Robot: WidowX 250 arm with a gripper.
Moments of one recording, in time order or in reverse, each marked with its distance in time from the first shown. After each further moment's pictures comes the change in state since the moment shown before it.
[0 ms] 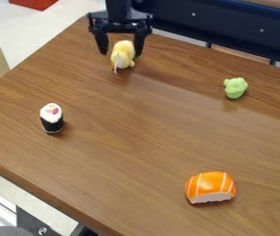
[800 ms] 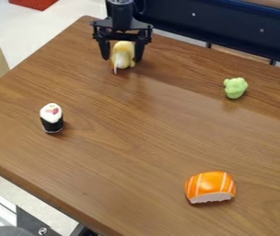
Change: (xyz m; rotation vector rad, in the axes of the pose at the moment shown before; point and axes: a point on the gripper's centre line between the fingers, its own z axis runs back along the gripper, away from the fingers) arm 0.021 -0.004 -0.026 0.041 0.010 0.005
